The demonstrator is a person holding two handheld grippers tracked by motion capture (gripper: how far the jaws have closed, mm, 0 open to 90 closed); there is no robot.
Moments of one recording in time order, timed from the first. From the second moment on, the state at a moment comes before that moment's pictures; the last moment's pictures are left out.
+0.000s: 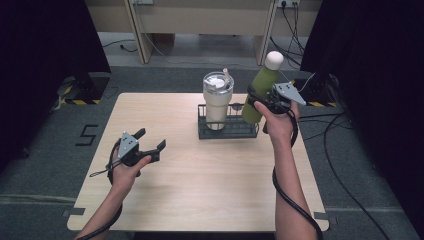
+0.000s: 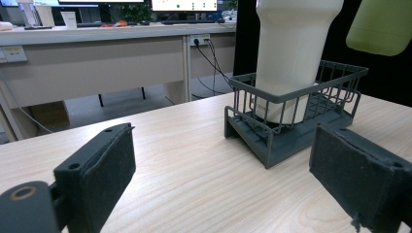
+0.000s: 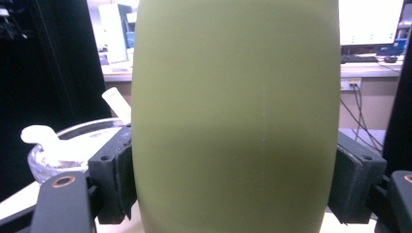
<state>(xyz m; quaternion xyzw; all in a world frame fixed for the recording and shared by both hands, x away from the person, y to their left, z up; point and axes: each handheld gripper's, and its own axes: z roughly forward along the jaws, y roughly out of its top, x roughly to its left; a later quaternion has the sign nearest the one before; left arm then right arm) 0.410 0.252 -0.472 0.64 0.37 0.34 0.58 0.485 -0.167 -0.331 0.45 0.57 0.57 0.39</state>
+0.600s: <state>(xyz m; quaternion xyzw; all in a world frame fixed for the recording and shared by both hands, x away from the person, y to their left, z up) 0.411 0.254 -0.473 0.64 0.39 0.33 0.57 0.502 -0.153 -0.327 0.45 0.57 0.57 0.39</state>
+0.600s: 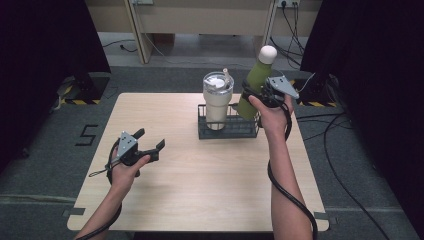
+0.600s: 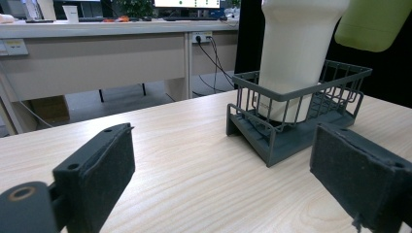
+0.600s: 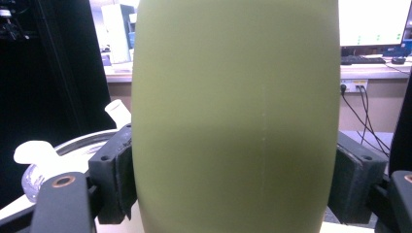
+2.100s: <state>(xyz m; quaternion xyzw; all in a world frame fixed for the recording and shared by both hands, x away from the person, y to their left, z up) 0.415 0.249 -0.475 0.65 0.38 0.32 0.57 0.540 -0.147 -0.347 0.48 0.58 0.54 0.39</state>
